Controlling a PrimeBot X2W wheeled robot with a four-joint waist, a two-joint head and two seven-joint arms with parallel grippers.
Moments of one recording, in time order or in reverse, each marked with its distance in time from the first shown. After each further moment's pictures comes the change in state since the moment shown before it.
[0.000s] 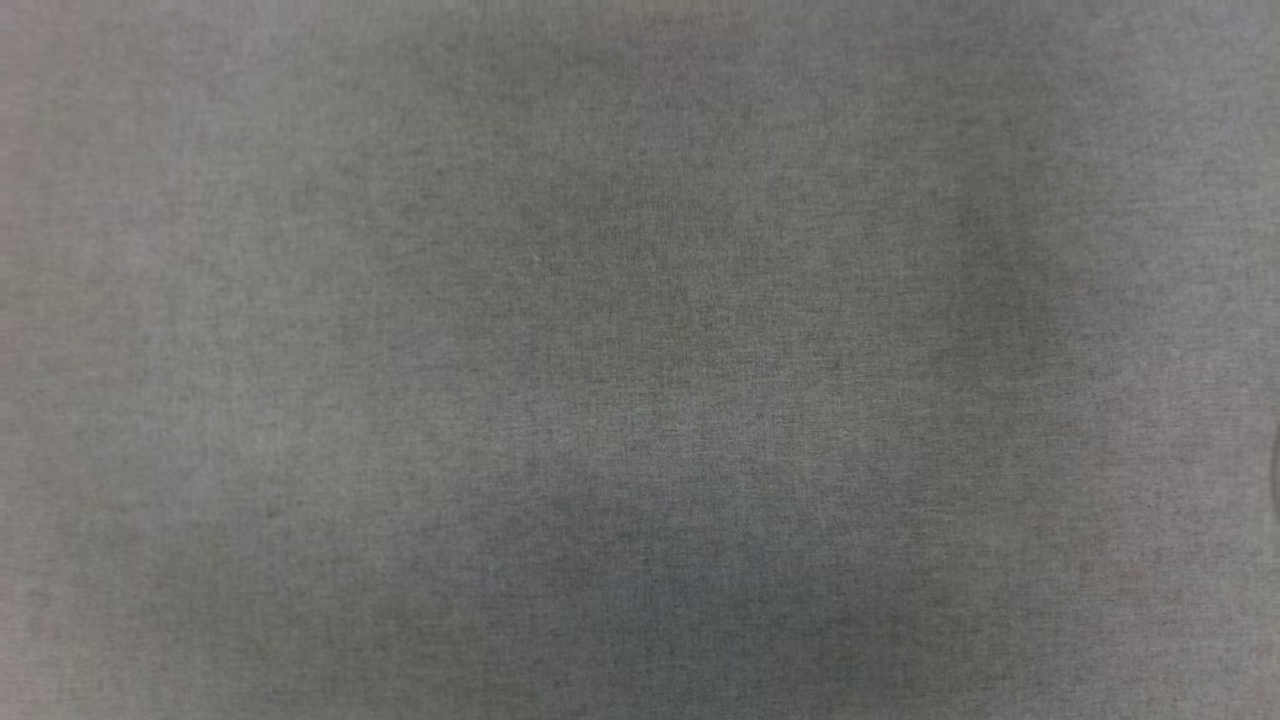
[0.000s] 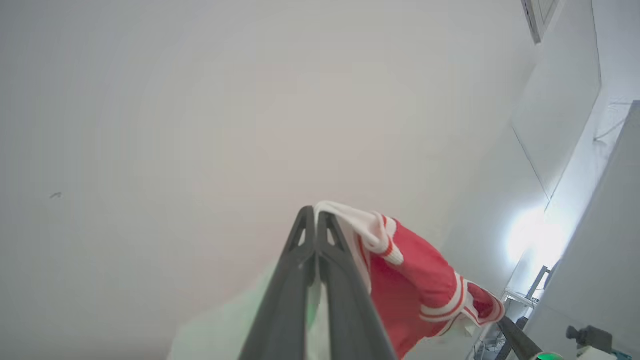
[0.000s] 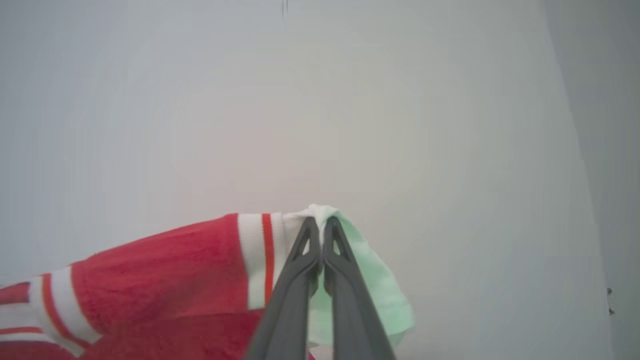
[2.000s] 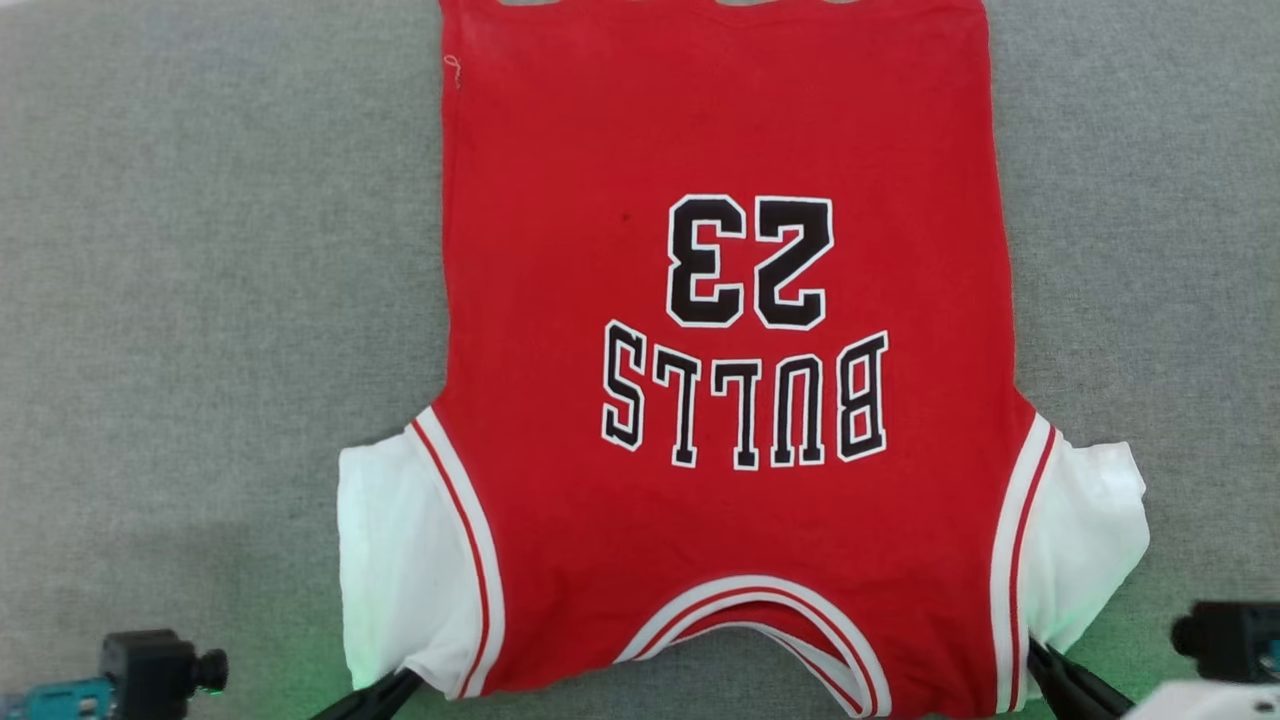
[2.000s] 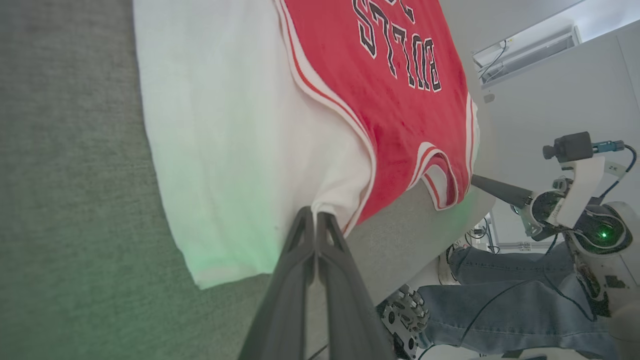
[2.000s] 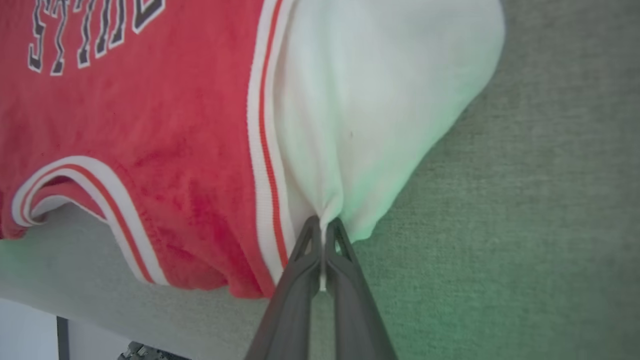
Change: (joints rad) left arm 1.504 0.323 -0.168 -0.763 0.237 0.001 -0.132; right arm 1.814 -0.008 0.213 -1.013 0.122 -0.002 0.559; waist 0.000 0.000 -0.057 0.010
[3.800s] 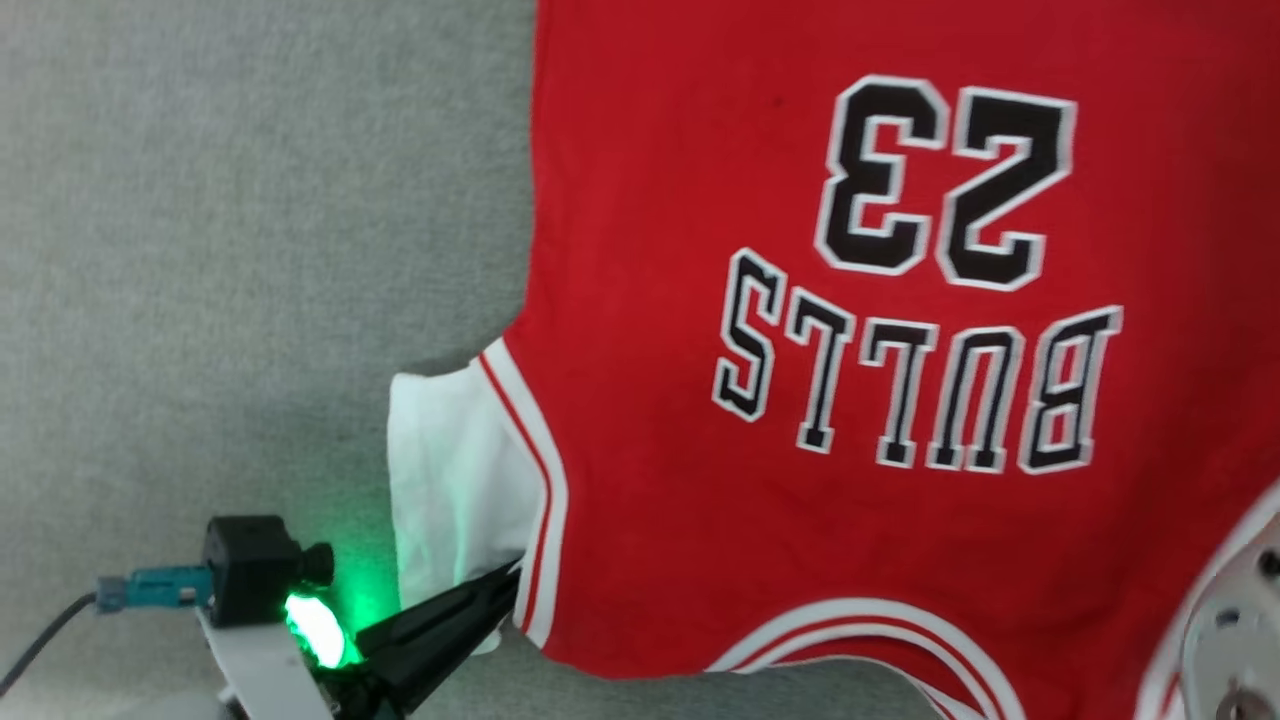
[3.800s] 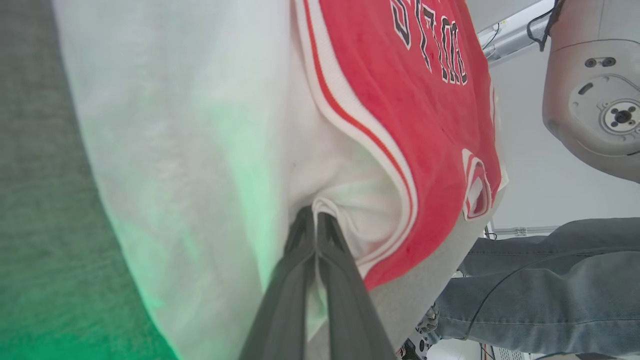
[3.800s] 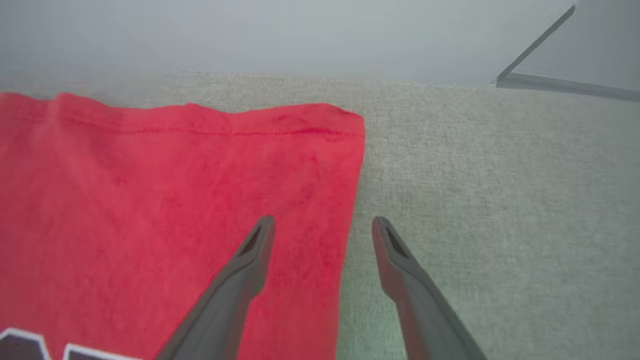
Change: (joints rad) left arm -0.380 -0.107 -0.233 0.040 0.105 -0.005 -0.002; right arm -1.316 0.000 -0.154 0.434 -0.541 0.000 0.455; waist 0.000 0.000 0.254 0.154
